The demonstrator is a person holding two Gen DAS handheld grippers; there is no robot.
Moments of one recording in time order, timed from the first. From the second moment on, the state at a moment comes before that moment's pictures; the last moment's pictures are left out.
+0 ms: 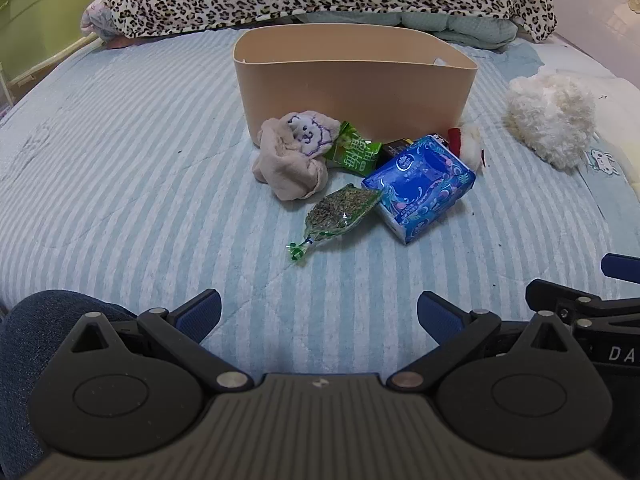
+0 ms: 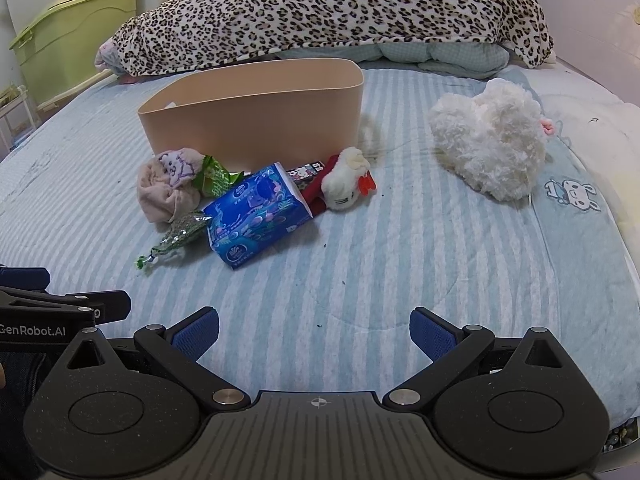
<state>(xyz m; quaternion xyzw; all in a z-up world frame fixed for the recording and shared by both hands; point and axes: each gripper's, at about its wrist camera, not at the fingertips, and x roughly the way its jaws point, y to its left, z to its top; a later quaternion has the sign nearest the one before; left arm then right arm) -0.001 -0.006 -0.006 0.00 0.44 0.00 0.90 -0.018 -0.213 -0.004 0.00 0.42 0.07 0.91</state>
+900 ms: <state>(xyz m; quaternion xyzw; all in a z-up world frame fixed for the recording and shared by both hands) 0.004 -0.002 -0.015 0.01 0.44 0.00 0.90 -0.013 -0.211 -0.010 0.02 0.41 0.07 0.91</state>
